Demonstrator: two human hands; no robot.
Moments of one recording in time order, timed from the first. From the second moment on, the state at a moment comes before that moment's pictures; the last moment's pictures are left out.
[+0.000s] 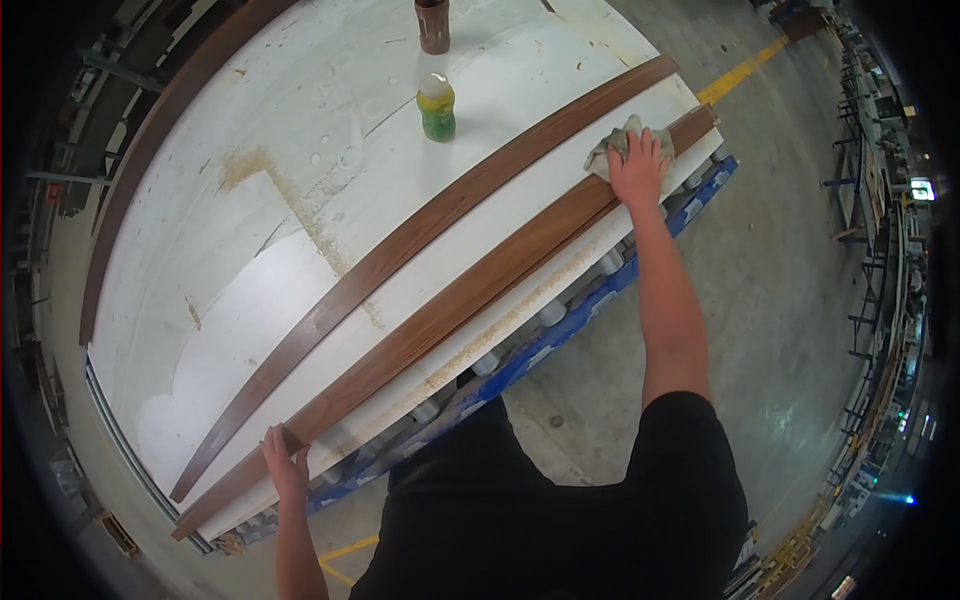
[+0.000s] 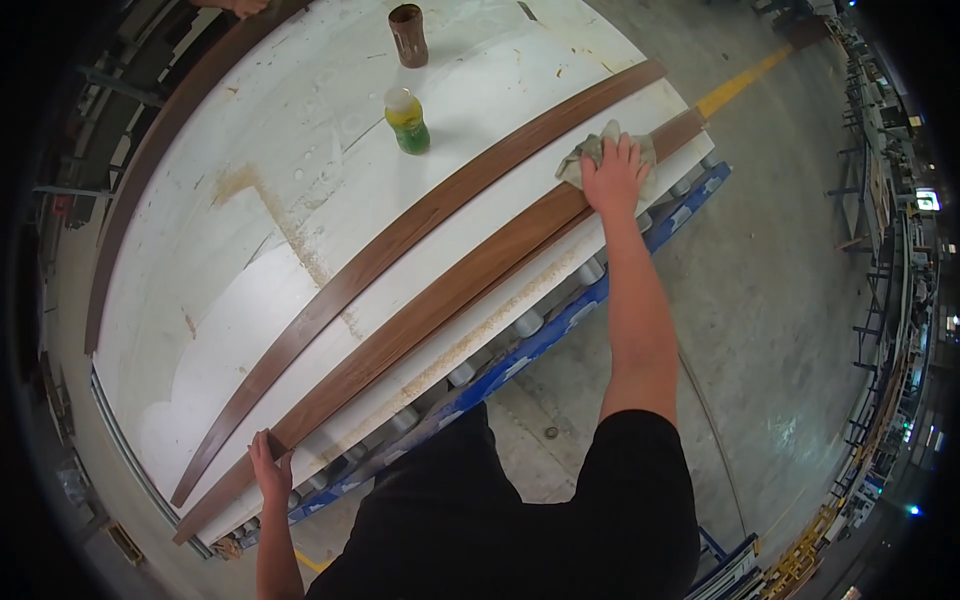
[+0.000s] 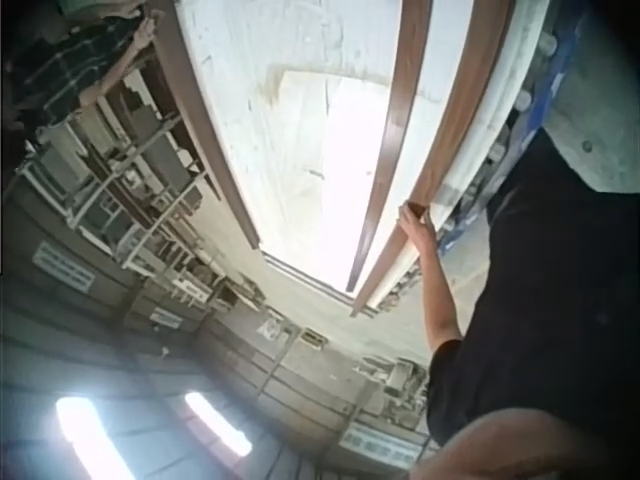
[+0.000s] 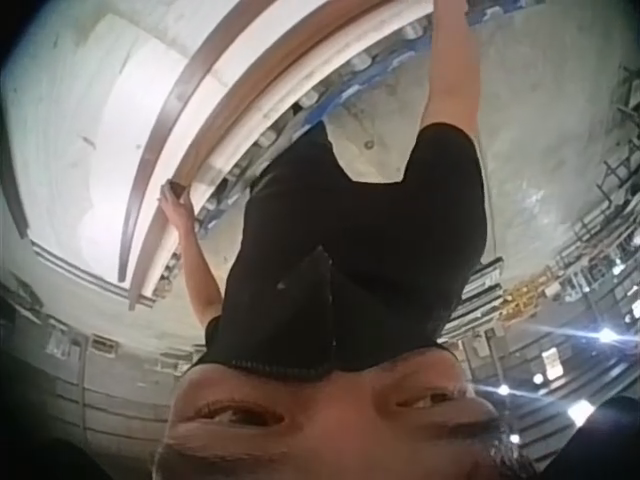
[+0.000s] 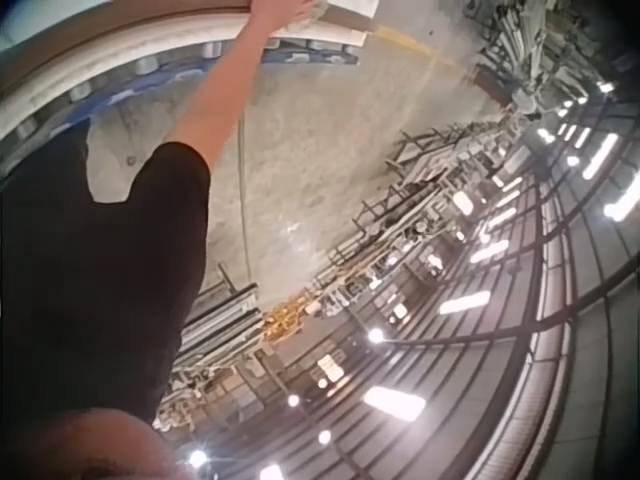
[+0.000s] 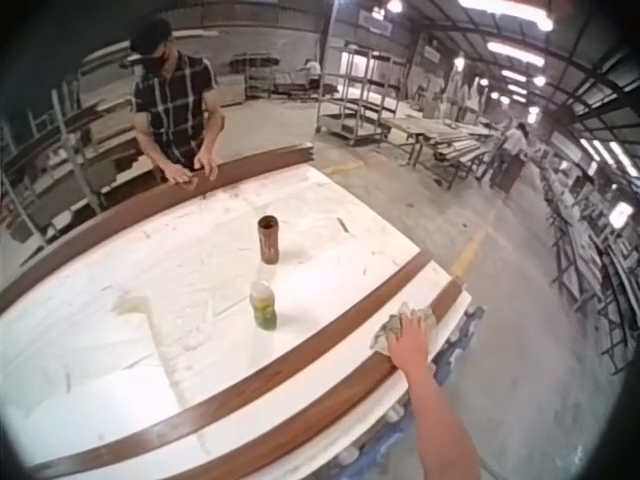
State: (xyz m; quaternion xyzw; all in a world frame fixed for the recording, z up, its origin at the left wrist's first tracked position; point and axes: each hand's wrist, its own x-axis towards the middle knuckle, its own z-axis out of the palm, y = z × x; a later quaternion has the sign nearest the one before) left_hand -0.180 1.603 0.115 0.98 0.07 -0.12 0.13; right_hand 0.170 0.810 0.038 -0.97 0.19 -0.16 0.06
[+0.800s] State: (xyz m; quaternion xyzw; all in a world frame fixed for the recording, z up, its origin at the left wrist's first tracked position) left_hand -0.192 1.609 0.126 0.98 0.10 -0.10 0.13; right_hand 0.108 0.901 0.060 -0.96 -0.22 -0.08 0.17
